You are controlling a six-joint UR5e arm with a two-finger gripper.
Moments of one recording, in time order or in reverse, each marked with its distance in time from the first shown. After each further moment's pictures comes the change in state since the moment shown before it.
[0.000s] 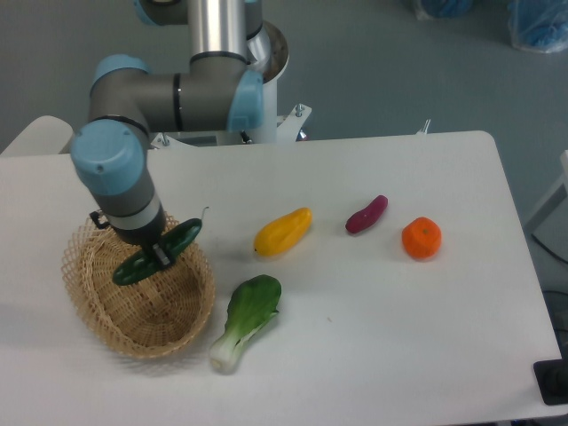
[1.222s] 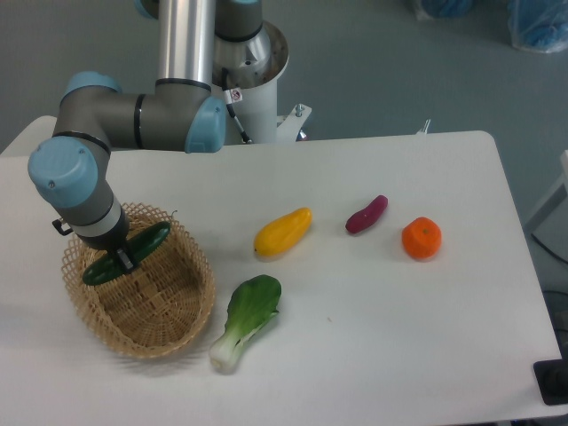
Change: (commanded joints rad) arm -0.051 -0.045 -0.002 0.006 0.002 -0.020
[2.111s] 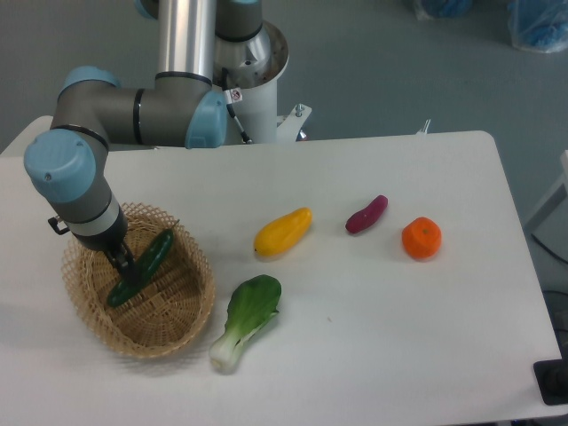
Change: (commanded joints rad) arm 0.052 0.011 0.087 -0.006 0.005 0.026
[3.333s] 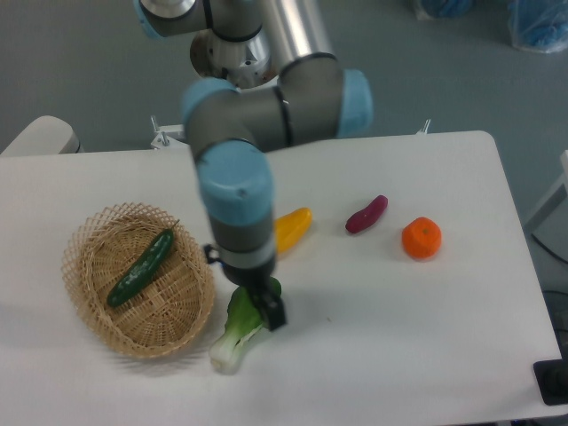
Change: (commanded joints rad) arm 0.348 -0.144 0.307 -0.118 0.002 0.534
